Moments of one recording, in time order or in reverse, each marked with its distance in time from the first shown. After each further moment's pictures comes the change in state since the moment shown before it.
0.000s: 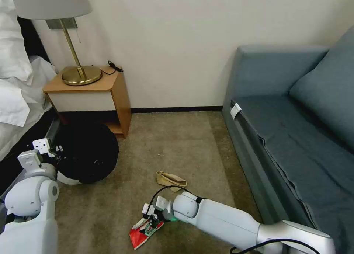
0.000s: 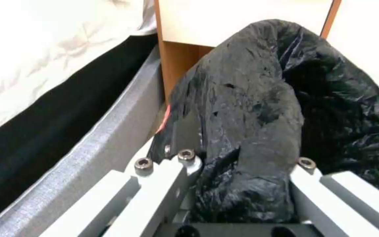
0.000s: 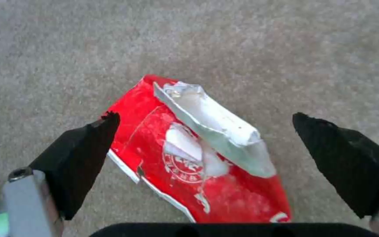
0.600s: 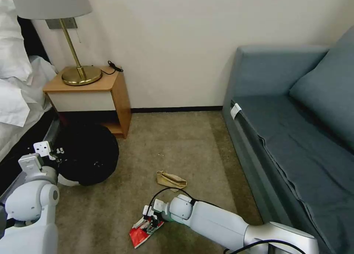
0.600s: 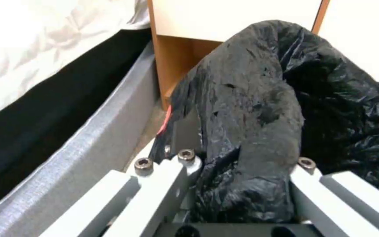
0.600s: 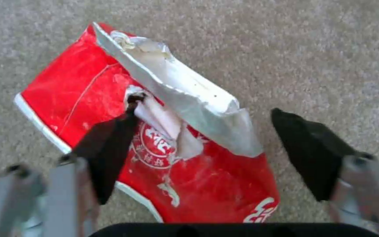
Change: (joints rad) left arm 0.026 -0.014 0.011 0.000 0.012 -0.027 0.011; right arm -0.014 0.067 0.027 -0.155 -0.108 0.047 0.000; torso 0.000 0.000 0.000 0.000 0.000
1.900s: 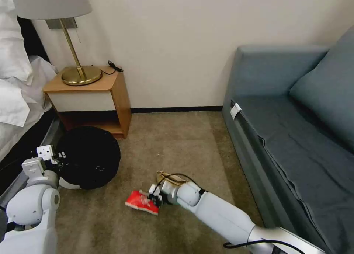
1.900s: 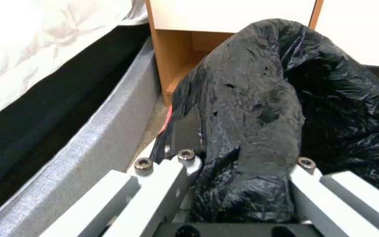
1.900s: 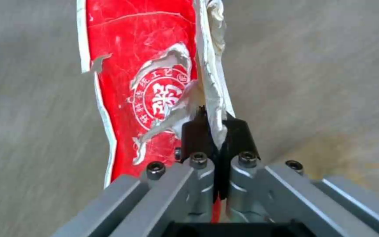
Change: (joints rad) left arm 0.046 0.020 0.002 -0.002 0.022 -0.020 0.025; right arm -0.032 -0.004 0.365 0.080 -0.018 0.024 0.012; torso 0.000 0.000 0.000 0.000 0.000
